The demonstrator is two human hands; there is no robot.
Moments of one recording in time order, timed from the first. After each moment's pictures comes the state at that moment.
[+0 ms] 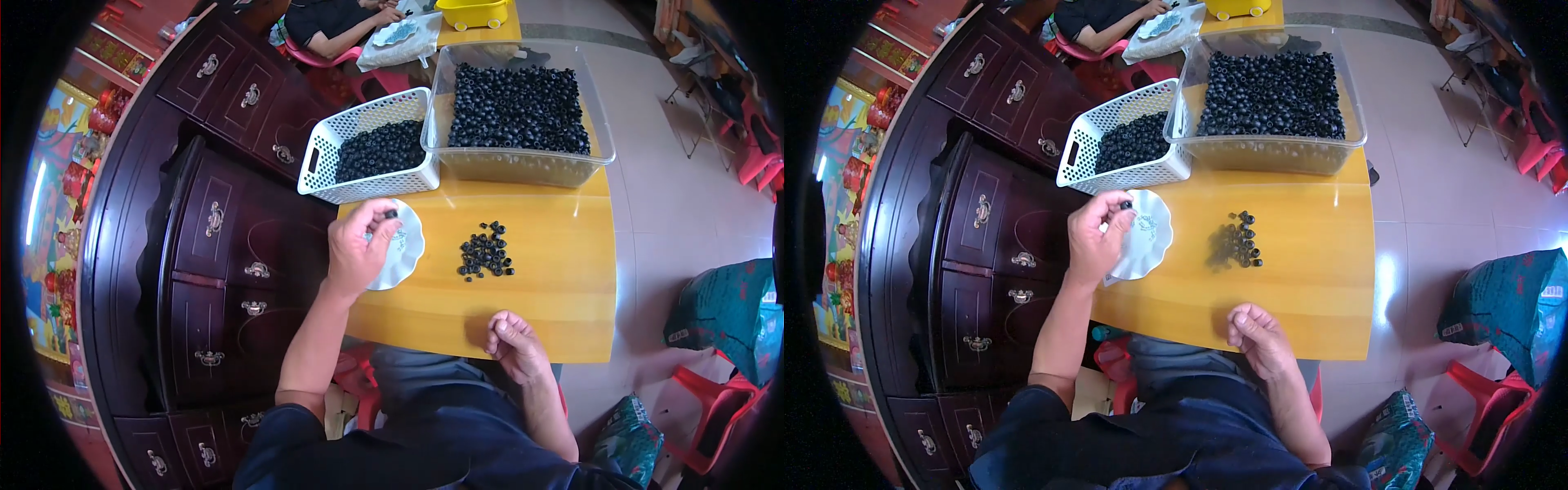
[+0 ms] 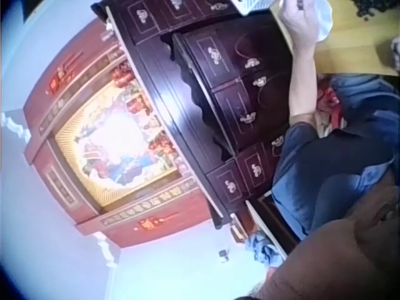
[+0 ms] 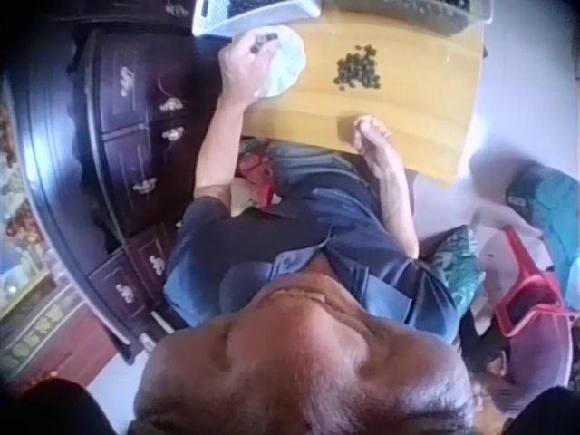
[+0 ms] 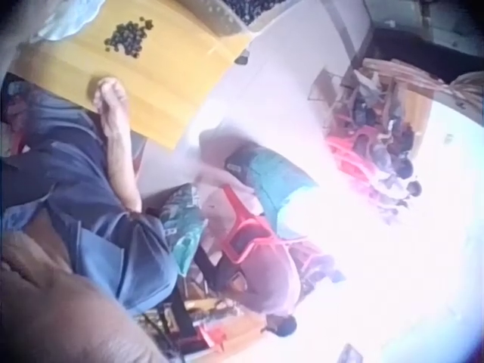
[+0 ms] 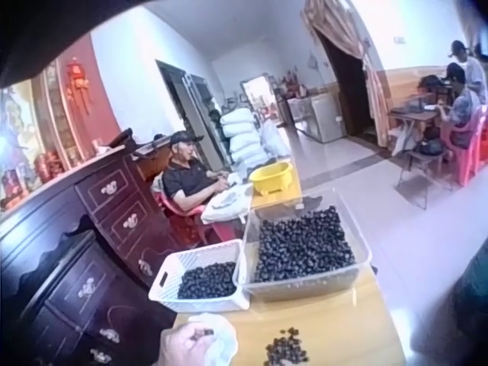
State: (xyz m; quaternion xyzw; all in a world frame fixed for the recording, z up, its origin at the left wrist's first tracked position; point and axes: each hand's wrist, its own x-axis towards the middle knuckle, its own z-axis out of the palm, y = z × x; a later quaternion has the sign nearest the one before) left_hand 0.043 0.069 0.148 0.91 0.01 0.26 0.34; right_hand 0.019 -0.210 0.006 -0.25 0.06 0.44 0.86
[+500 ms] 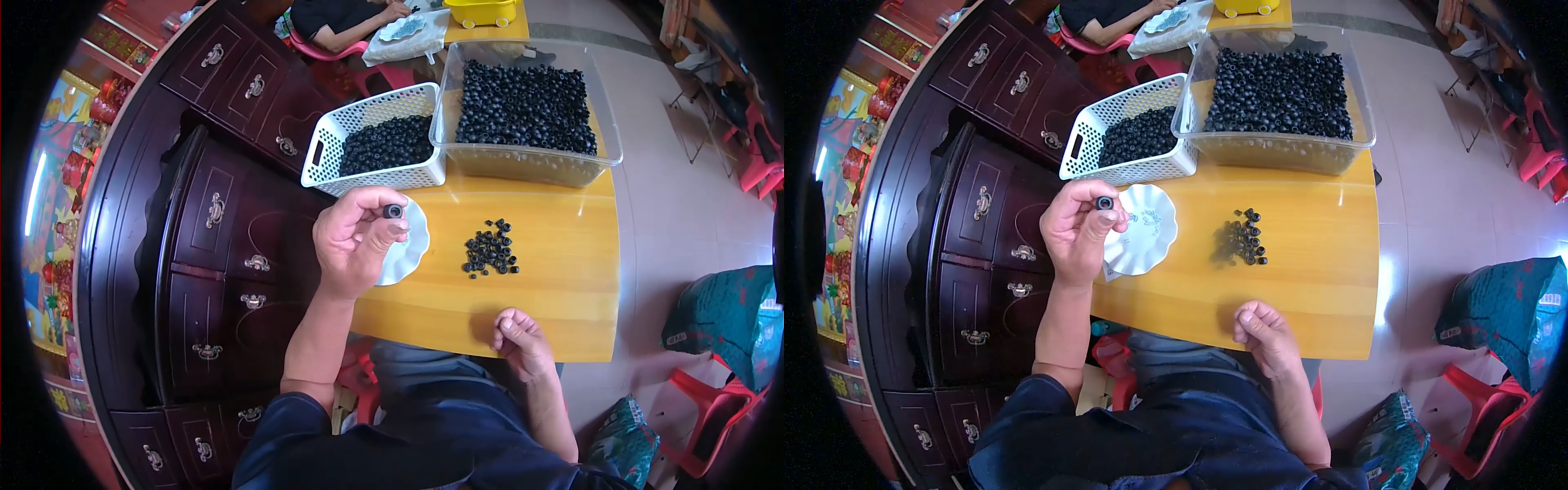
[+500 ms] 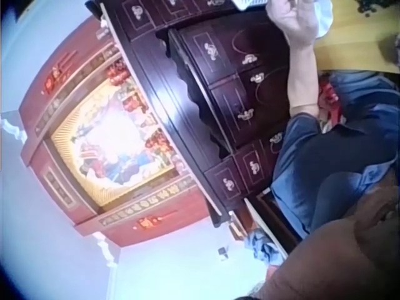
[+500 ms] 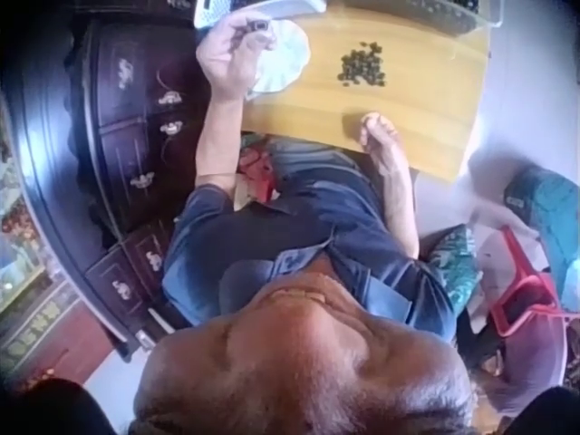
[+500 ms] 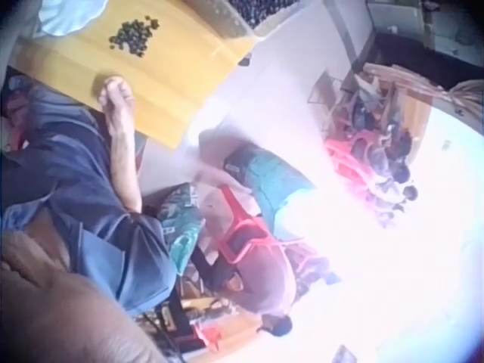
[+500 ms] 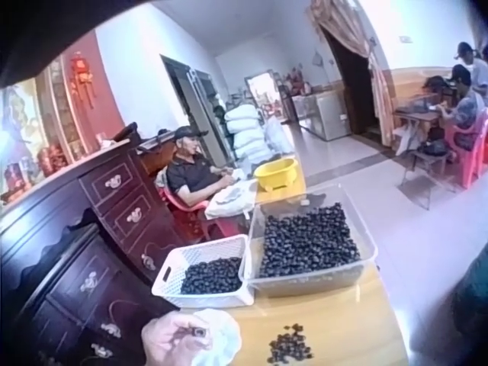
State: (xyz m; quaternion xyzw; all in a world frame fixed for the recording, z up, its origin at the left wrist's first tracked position) left_hand 0.044 0.055 0.177 0.78 -0.11 0.27 0.55; right_hand 0.022 -0.211 0.009 -0.29 0.06 0.42 0.86
